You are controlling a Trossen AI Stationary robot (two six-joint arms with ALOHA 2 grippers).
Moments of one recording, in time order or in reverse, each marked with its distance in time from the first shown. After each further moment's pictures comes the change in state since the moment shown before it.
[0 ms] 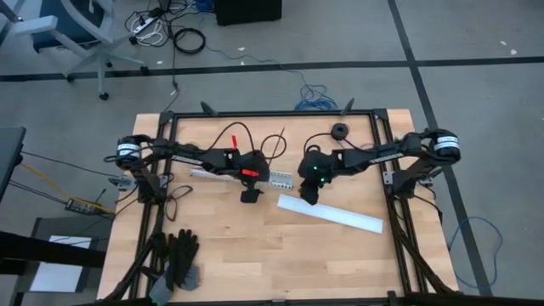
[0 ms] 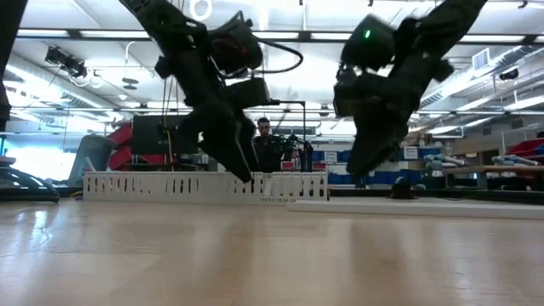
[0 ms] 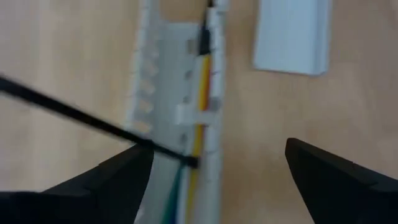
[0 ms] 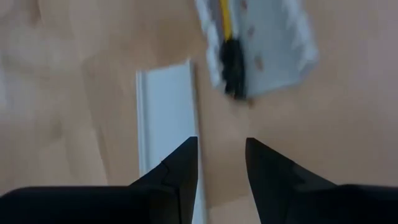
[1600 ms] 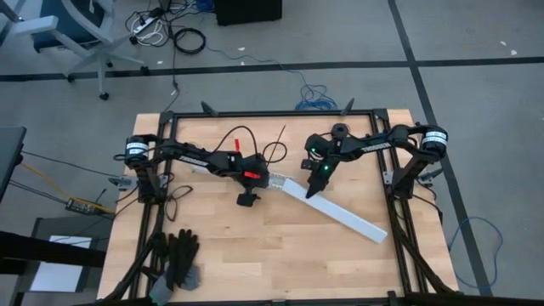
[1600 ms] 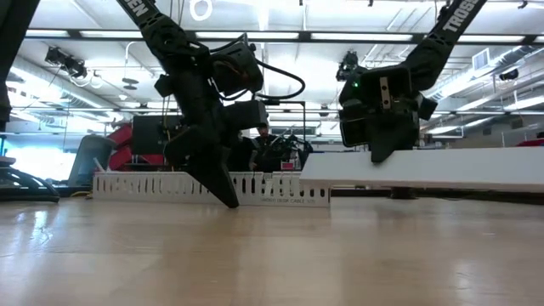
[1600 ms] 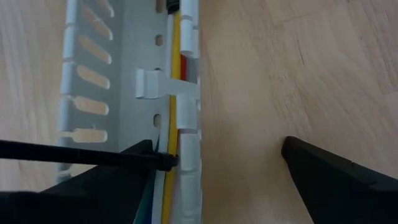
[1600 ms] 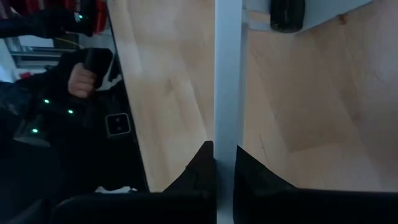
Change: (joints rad) left arm 0.005 0.104 -0.038 0.026 0.074 0.134; right arm -0.250 0.117 -0.026 0.007 -0.751 0.070
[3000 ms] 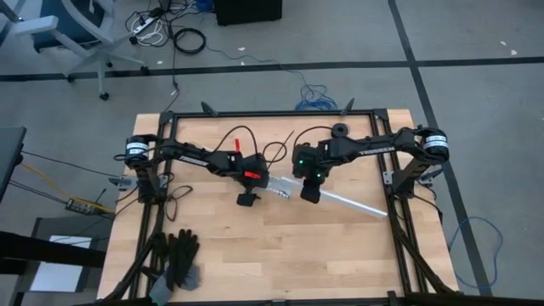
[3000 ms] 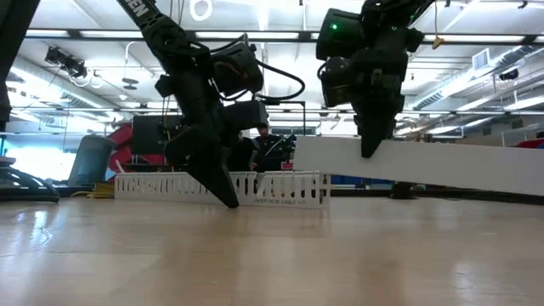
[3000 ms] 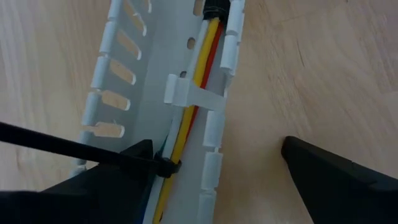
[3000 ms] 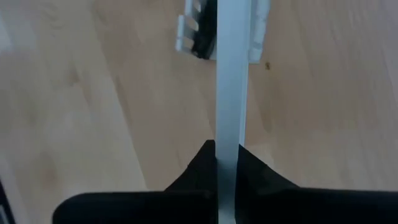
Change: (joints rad) left arm 0.000 -0.001 0.002 -0.004 0.008 0.006; right arm 0.224 -0.011 0.359 -0.546 0.637 -0.222
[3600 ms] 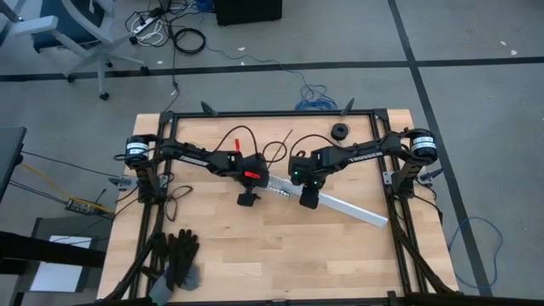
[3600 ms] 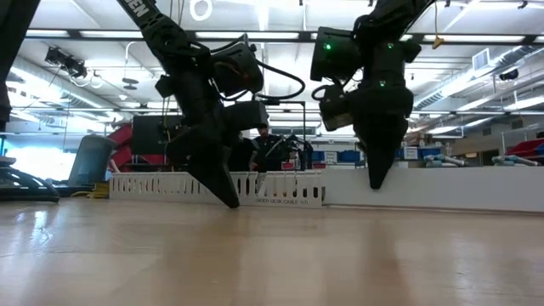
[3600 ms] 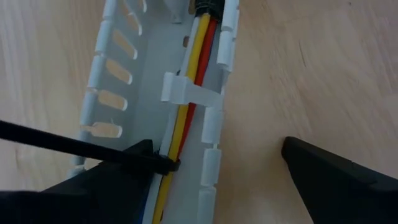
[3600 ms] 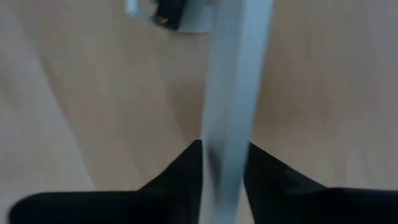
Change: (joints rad) left arm 0.000 -0.001 0.001 0.002 0.003 -0.017; right arm 0.052 0.109 0.000 -0.010 0.126 0.005
